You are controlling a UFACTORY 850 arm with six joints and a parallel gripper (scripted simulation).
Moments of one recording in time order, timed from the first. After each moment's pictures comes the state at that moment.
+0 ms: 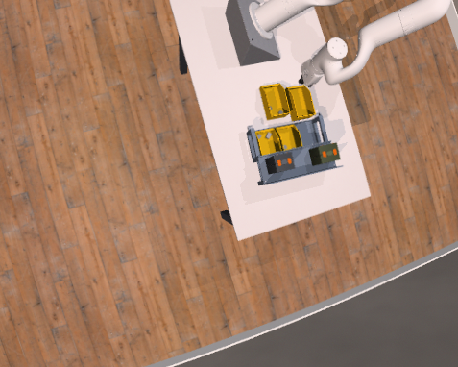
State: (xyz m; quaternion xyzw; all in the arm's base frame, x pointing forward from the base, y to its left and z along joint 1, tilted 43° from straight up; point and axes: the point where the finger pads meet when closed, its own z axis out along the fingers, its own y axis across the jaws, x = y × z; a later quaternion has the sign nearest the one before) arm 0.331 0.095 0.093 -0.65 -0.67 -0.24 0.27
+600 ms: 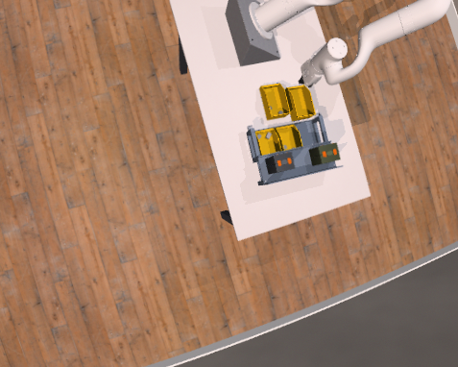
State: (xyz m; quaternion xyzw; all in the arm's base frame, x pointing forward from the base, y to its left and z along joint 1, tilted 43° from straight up) arm 0.331 0.094 0.094 -0.64 -0.67 -0.24 0.27
